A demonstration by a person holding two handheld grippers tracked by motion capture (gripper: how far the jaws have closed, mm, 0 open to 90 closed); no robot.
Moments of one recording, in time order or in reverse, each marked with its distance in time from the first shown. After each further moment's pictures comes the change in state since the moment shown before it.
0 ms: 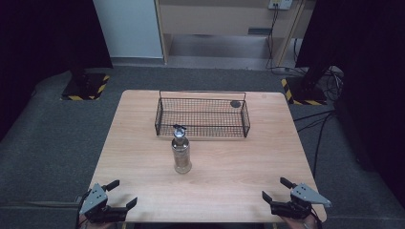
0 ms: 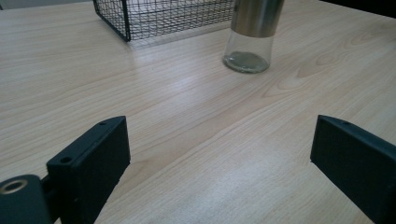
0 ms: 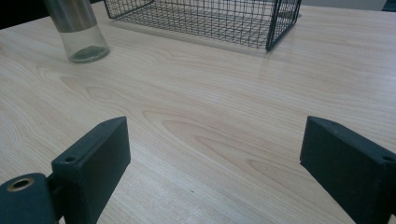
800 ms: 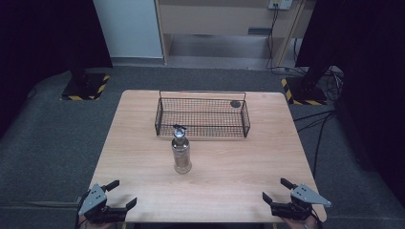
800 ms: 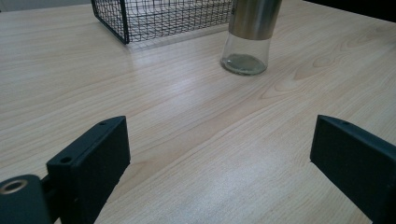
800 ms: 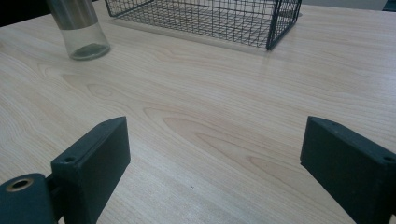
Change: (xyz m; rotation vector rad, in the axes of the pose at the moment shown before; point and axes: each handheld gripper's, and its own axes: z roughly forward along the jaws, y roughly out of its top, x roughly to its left) left arm 0.000 0.000 -0.001 -0.010 -0.012 -0.004; right arm 0.001 -0.001 -0.003 -0.001 0.001 -0.014
